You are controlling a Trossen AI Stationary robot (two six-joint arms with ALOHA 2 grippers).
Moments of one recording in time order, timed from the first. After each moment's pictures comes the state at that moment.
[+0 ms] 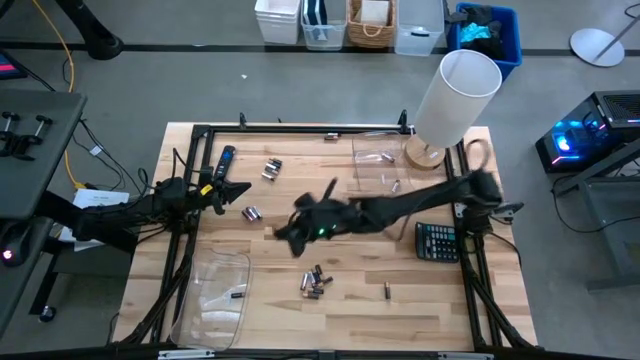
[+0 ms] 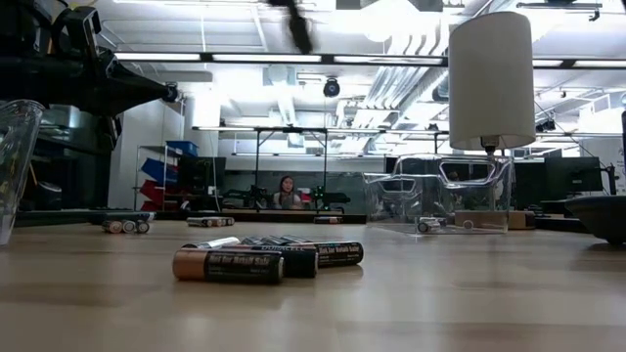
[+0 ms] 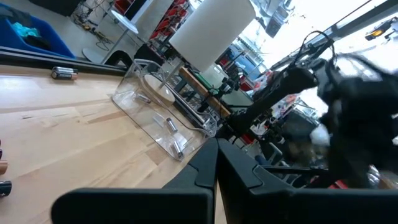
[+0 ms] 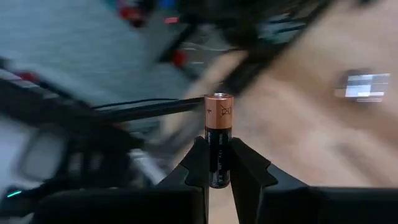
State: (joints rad) left arm 0.17 0.01 0.01 0.04 -0.14 -0.73; right arm 0.19 1.95 1.57 0.06 0.08 0.90
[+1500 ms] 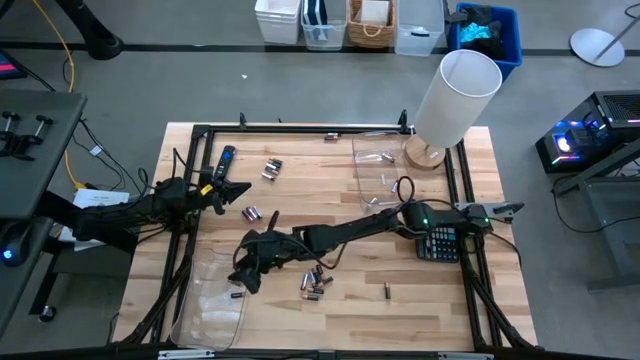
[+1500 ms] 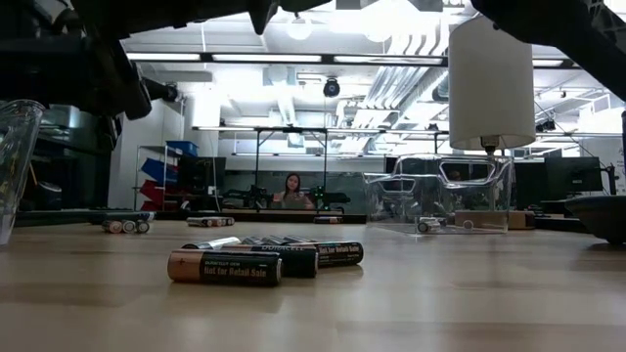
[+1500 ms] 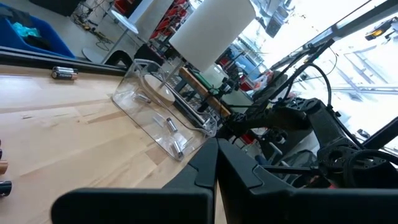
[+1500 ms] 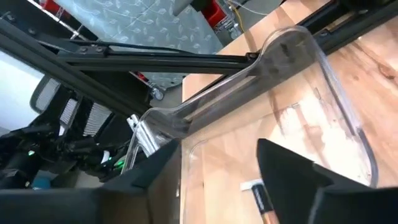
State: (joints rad) left arm 0.17 0.01 0.01 0.04 -0.14 -0.73; right arm 0.22 2.57 2.31 -0.07 -0.12 0.75
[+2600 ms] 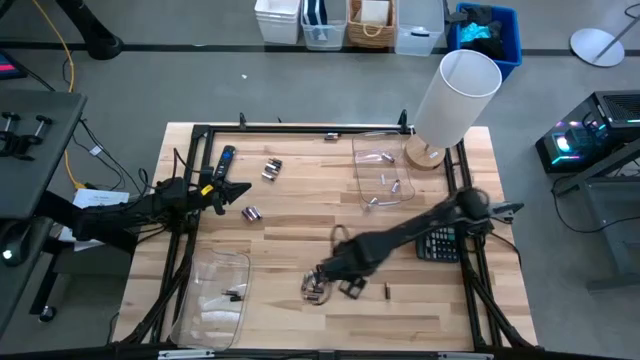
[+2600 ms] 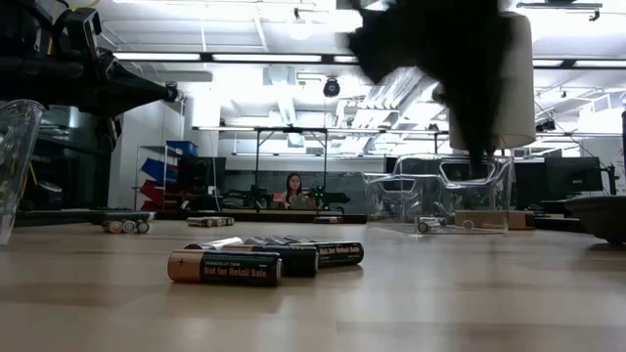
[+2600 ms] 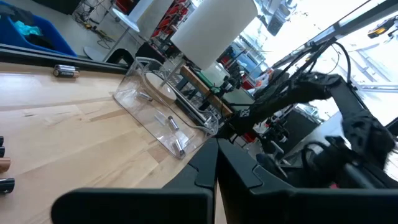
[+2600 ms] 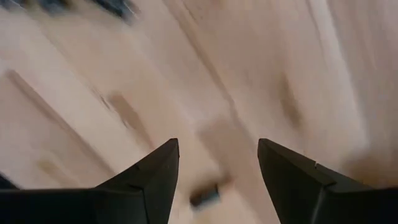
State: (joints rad) left arm 0.17 0.01 0.01 0.03 -0.14 -0.73; right arm 0.39 2.02 1.62 -1.18 -0.09 0.97
